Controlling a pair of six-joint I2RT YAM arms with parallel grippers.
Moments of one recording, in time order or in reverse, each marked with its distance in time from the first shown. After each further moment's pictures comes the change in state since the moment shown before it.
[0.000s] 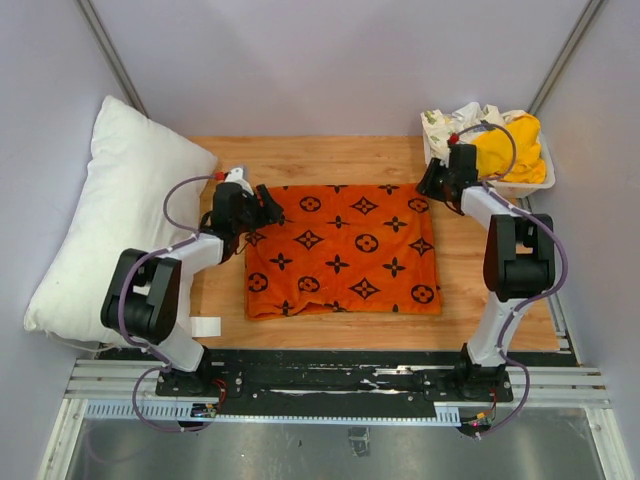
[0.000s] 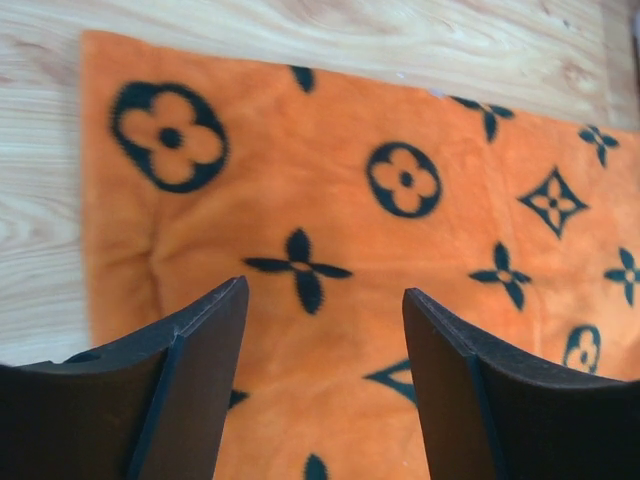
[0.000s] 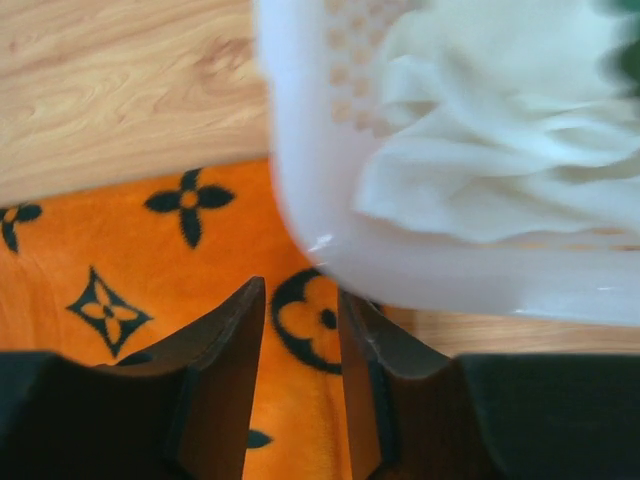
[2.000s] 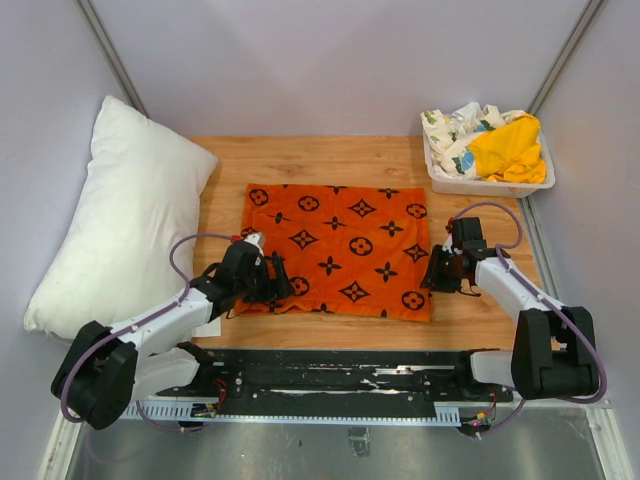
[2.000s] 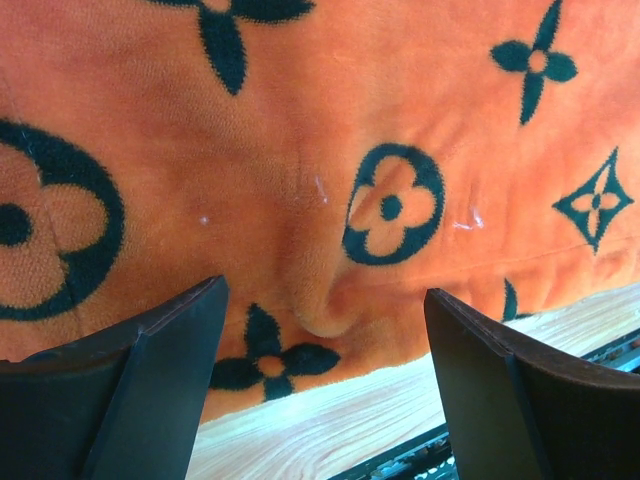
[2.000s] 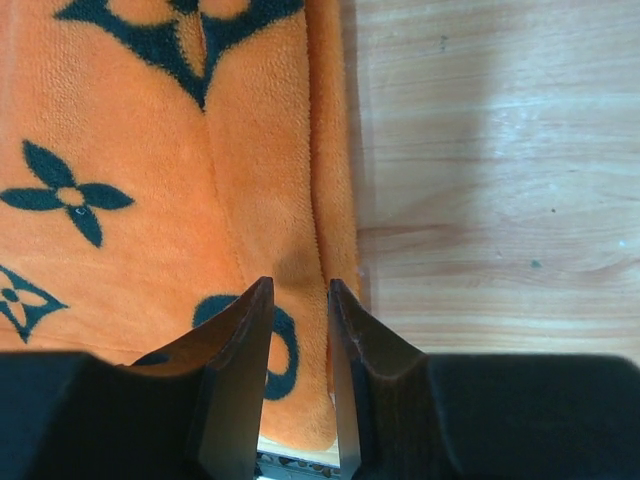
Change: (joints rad) left arm -0.308 -0.477 -0.347 -0.495 0.011 -0.160; right arm 0.078 -0.640 -0.653 -0.455 0.003 0.000
